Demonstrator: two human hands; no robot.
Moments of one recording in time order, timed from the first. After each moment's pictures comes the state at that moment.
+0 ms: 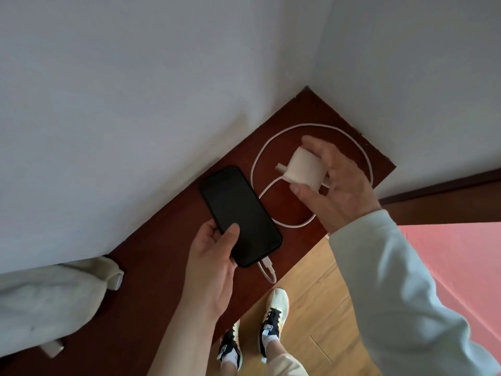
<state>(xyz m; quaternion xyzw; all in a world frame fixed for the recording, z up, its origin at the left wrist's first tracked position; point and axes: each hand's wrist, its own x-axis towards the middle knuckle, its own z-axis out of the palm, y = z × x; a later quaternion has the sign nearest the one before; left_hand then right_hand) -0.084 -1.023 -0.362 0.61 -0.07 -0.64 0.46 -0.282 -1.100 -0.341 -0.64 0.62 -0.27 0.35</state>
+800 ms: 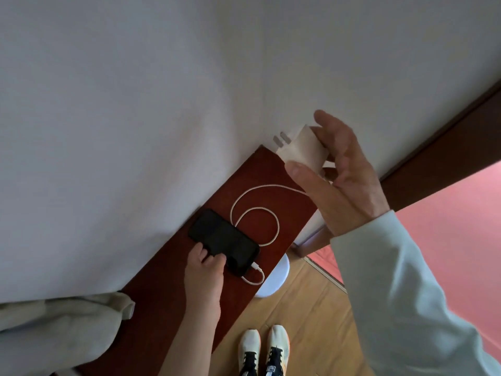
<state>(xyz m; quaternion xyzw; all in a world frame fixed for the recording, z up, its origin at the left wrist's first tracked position) -0.092 -1.018 -0.332 0.75 -0.24 -0.52 0.34 -0.303 -1.068 -0.187 -0.53 0.58 -0.50 0.36</state>
